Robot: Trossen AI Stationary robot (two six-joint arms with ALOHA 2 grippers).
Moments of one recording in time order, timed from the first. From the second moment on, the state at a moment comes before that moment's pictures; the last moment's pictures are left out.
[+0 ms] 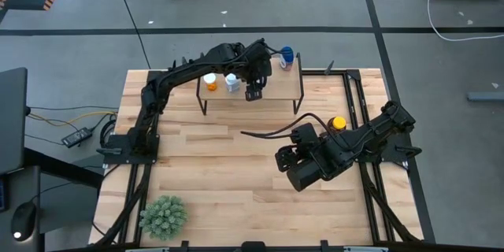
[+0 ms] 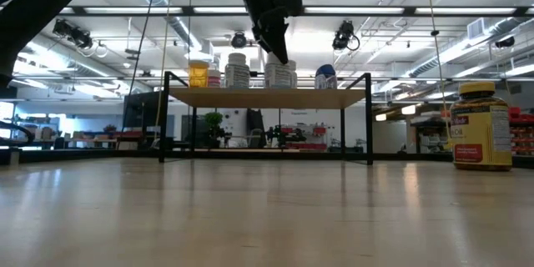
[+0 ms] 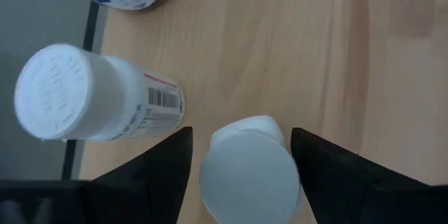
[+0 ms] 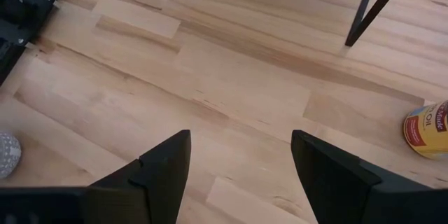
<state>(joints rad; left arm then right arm) 0.39 2.11 2.22 -1.13 -0.11 0.34 0.51 1.76 1.88 -1.55 0.62 1.68</state>
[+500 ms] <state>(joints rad) 0.38 2.11 2.22 -1.12 -0.09 0.35 0.51 1.76 1.88 -1.55 0.62 1.68</state>
